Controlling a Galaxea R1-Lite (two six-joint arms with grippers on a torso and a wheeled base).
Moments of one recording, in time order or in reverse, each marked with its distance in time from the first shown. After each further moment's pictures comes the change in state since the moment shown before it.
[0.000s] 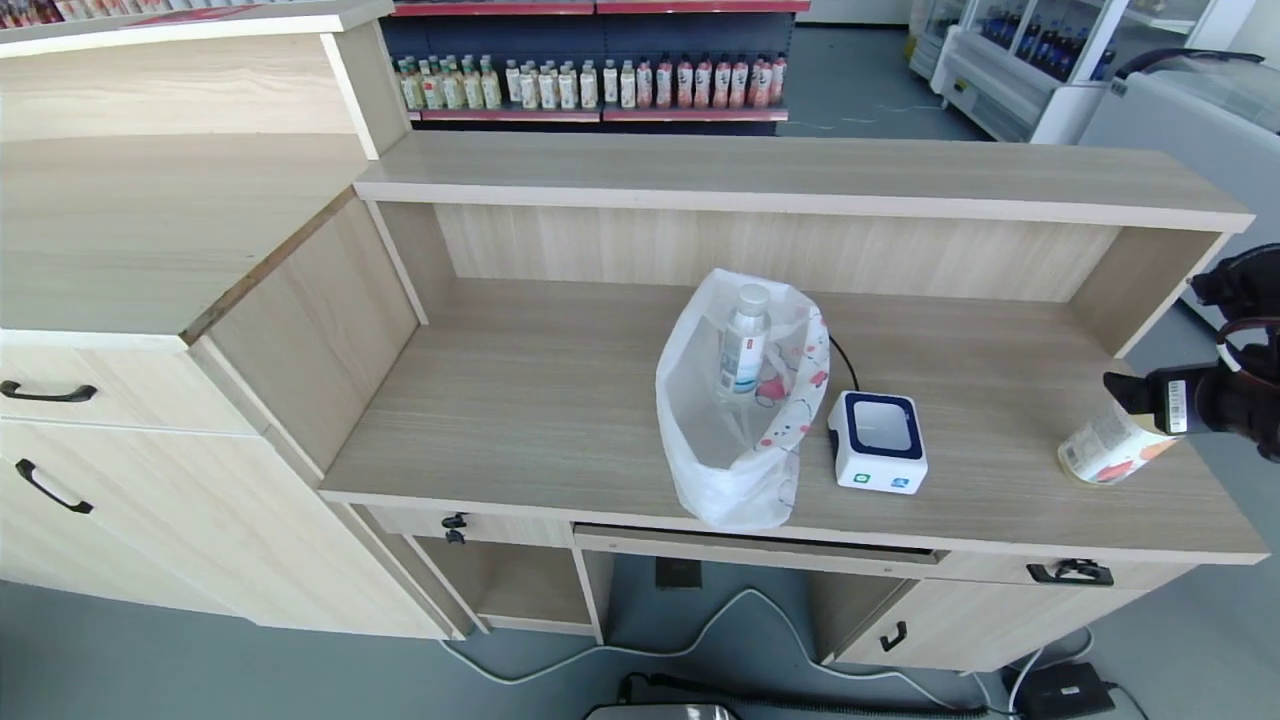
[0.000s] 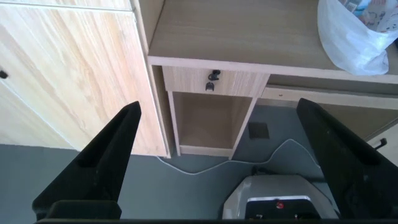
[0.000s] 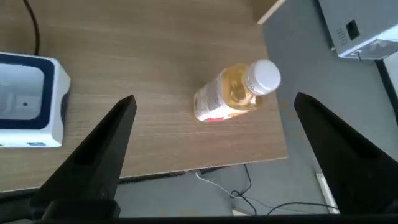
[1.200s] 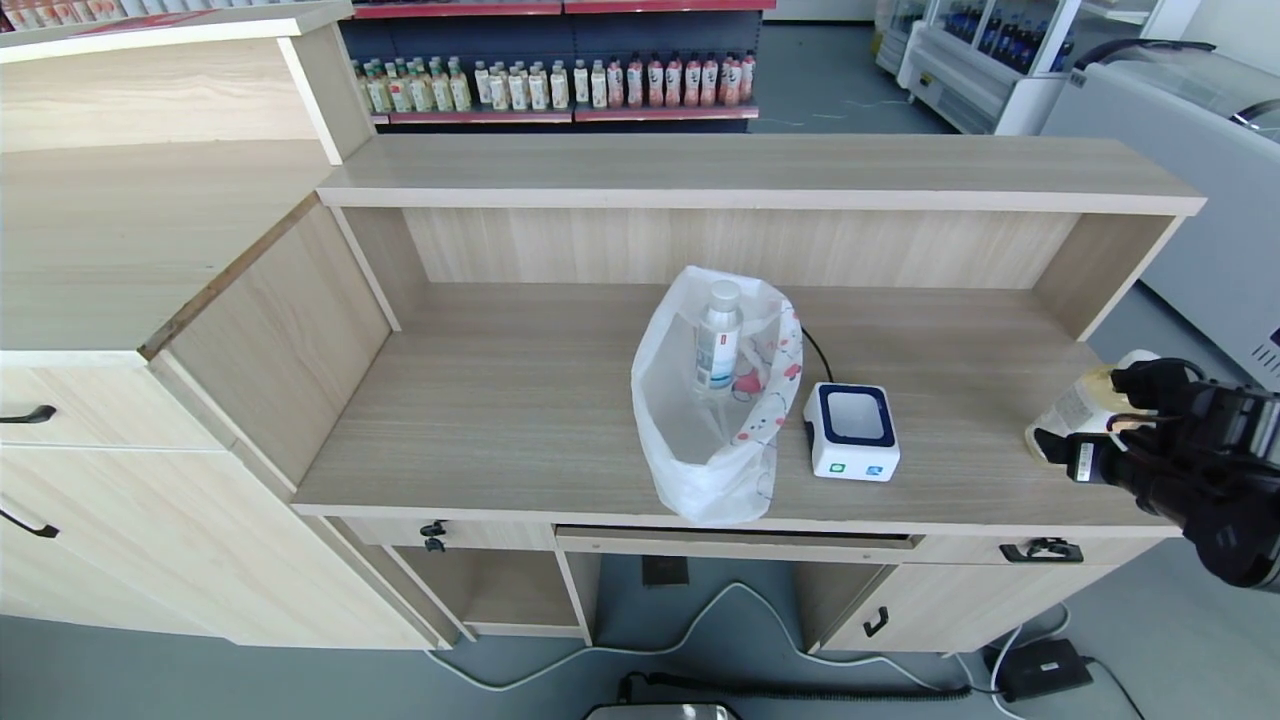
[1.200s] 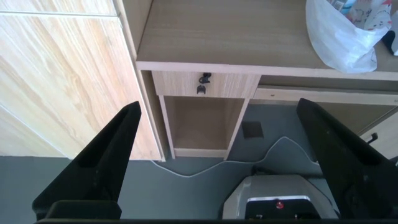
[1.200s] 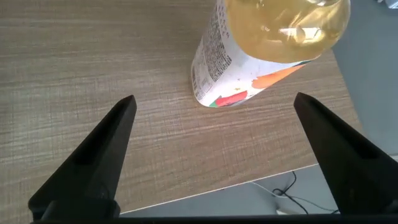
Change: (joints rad) left arm 0.000 0.000 0.000 0.000 0.000 0.000; right arm -0.115 0.547 0.018 -0.548 0.184 0.130
